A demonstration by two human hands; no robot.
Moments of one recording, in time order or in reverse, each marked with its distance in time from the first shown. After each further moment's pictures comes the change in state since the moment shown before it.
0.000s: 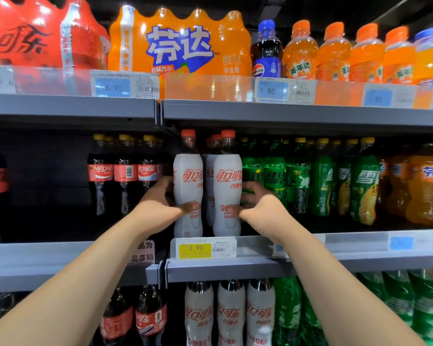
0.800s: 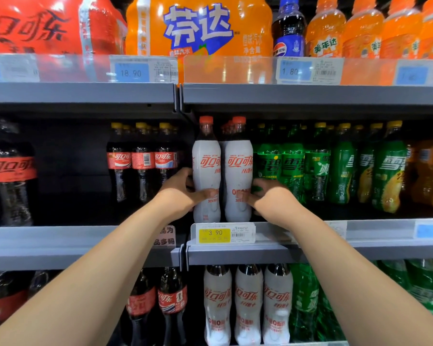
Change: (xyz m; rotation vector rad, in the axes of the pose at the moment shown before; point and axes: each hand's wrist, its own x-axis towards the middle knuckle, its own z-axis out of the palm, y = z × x) left_hand 0.004 -0.001 0.004 0.080 0.014 -0.063; right_hand 0.007 -0.003 0.018 -0.325 0.001 0.058
